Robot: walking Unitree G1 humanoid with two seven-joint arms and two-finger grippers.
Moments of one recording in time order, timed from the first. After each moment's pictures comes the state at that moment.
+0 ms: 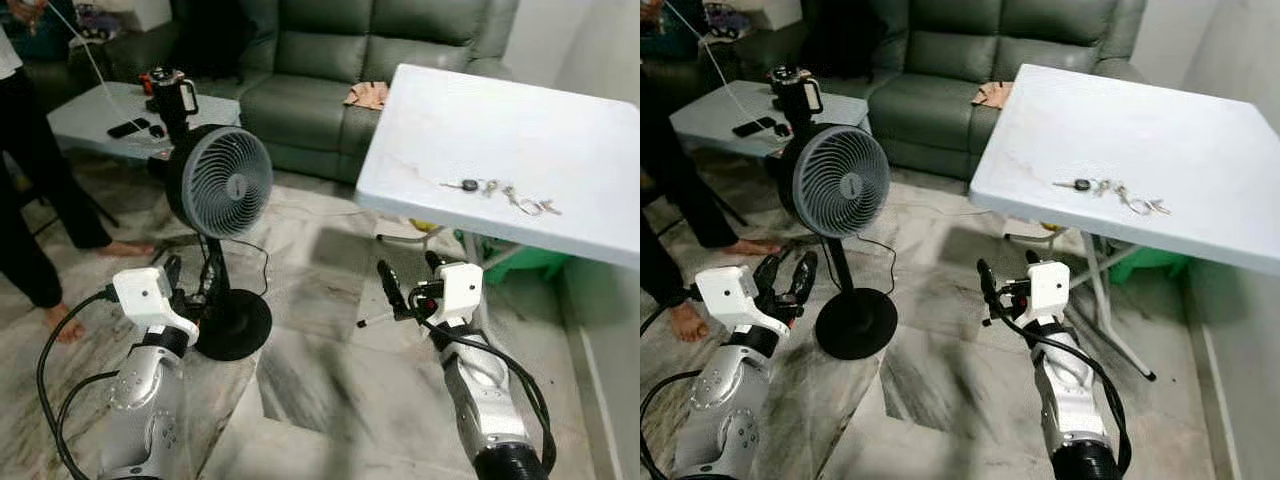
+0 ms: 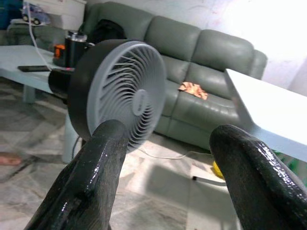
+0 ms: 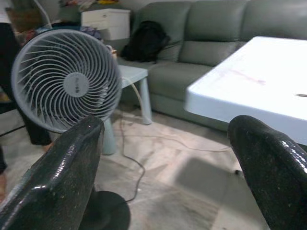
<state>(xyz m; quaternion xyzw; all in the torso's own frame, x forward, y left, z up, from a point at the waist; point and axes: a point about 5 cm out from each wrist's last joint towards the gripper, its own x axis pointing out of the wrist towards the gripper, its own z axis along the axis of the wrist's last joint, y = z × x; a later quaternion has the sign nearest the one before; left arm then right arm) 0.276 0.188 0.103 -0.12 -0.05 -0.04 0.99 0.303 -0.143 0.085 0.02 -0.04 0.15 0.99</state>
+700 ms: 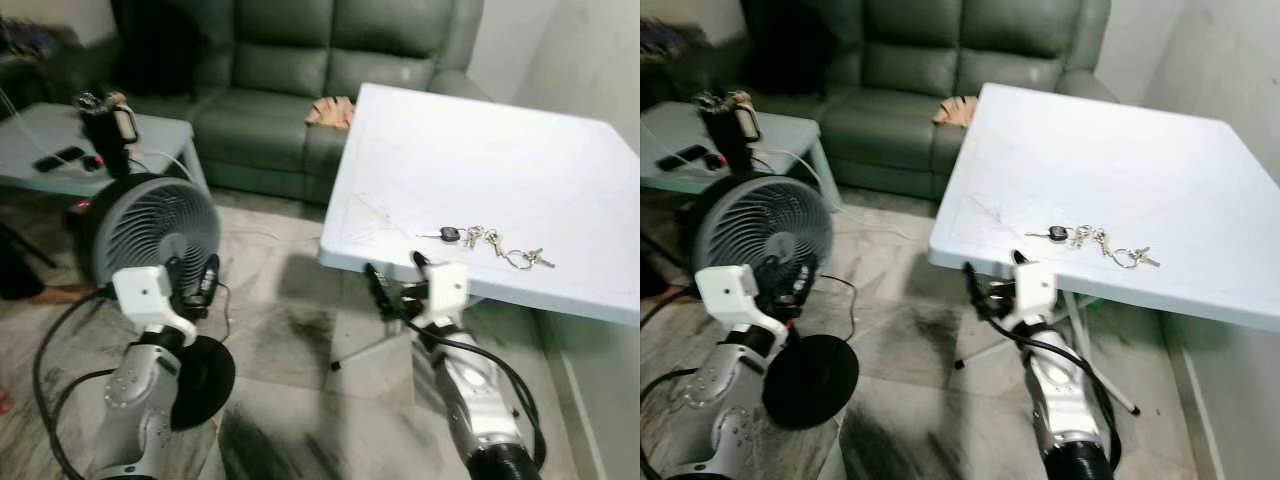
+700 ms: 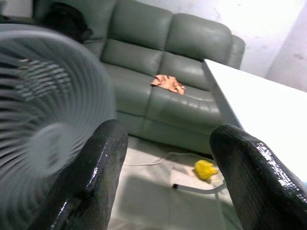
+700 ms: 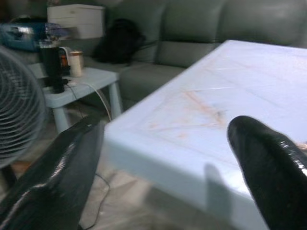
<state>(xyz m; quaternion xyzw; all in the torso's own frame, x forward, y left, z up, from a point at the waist) 0.276 0.188 0.102 -0.11 -0.04 -0.04 0.99 0.302 -0.131 0.088 0.01 -0.04 0.17 0.98</state>
